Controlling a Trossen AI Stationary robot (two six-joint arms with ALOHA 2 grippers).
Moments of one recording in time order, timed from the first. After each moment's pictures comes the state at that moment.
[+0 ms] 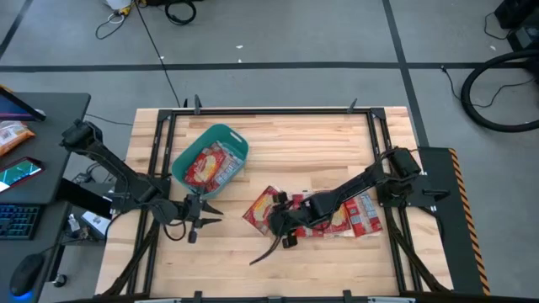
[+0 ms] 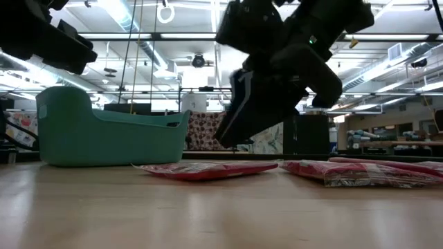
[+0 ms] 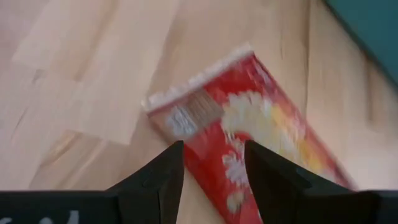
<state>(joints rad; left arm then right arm) -0.70 0.96 0.29 0.30 -0.59 -0.22 0.34 1.95 1.18 -0.13 0.27 -0.03</state>
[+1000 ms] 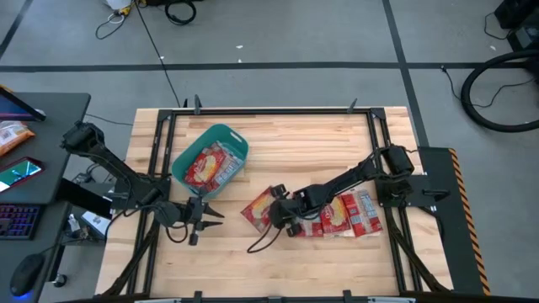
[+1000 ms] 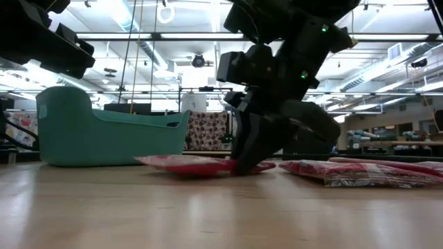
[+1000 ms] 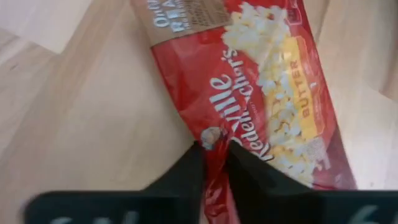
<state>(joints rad) -0.70 1.02 0.29 0.34 -0.56 -0.22 0.24 2.00 1.19 -0.26 0.19 -0.24</state>
